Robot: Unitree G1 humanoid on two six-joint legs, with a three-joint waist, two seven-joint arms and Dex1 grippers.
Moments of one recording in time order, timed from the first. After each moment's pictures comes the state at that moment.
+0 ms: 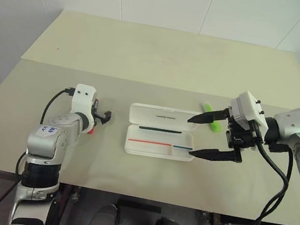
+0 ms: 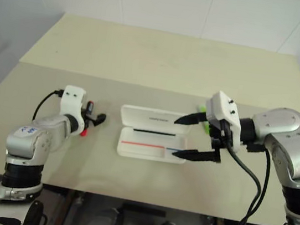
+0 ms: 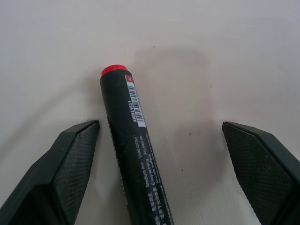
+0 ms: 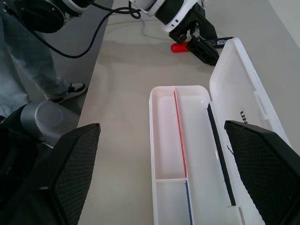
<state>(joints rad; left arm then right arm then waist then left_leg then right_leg) -0.50 0.35 0.17 -0.21 -0.25 1.14 -0.01 -0.65 -0.93 0.05 -0.27 0.59 0.62 1.36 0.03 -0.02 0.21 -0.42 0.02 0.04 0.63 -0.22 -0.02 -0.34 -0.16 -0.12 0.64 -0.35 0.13</state>
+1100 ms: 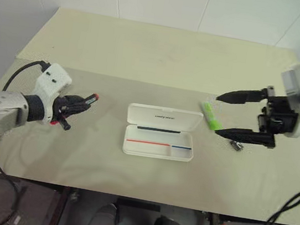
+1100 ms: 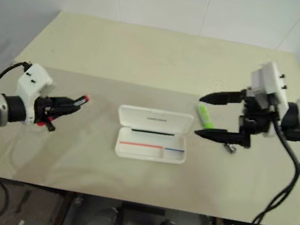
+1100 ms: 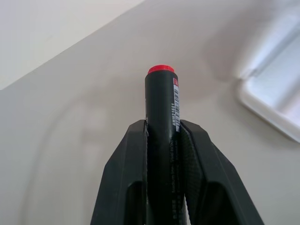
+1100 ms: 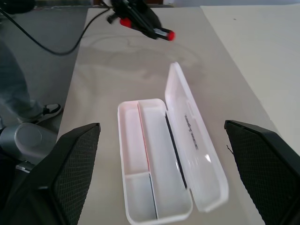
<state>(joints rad) -0.36 0.96 0.26 -0.45 -0.49 0.96 -0.78 -0.69 -1.05 -0.14 -0.12 0.69 0.63 1.41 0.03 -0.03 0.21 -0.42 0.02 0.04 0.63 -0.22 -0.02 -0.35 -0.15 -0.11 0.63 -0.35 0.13</state>
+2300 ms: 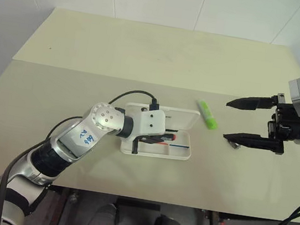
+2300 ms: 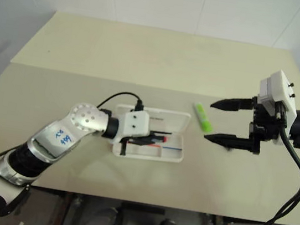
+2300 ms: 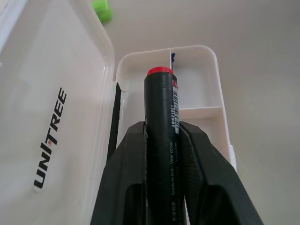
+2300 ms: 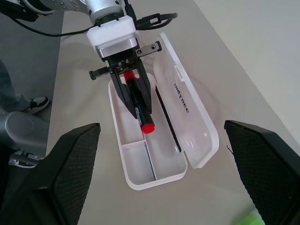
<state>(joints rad) -0.75 0.59 -0.50 -0.29 -0.08 0.66 -0.80 -0.60 -1.08 -0.17 -0.16 0.67 0.63 1.38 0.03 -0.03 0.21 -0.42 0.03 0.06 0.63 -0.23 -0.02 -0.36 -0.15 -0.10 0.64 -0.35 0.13</state>
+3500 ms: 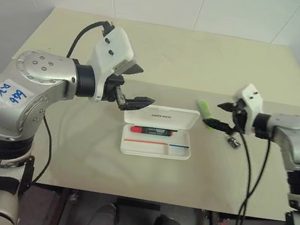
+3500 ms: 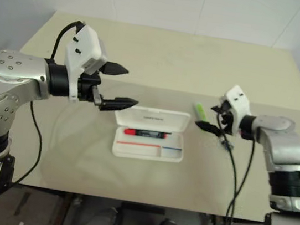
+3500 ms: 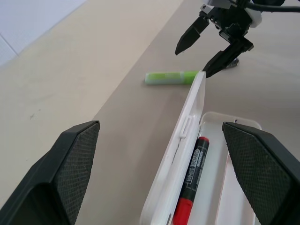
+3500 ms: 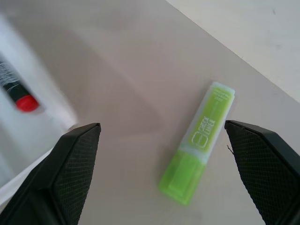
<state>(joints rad) -0.90 0.72 -0.02 -0.51 -0.43 1.16 -0.74 -0.73 -0.75 0.07 0.18 0.26 0.66 0.91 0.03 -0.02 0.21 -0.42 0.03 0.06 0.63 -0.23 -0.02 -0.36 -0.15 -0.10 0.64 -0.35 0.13</state>
